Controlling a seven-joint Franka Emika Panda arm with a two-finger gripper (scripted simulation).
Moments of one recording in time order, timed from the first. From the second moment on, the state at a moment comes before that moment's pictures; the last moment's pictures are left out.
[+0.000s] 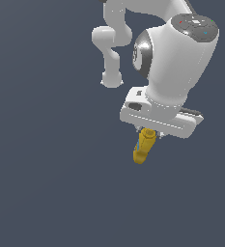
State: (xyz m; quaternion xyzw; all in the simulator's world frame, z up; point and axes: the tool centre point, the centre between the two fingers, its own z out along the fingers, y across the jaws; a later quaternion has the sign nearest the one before) arm 0.069 0.121 0.265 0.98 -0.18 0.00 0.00
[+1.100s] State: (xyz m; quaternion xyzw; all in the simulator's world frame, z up) arm 0.027 0.170 0.464 0.98 -0.18 0.00 0.00
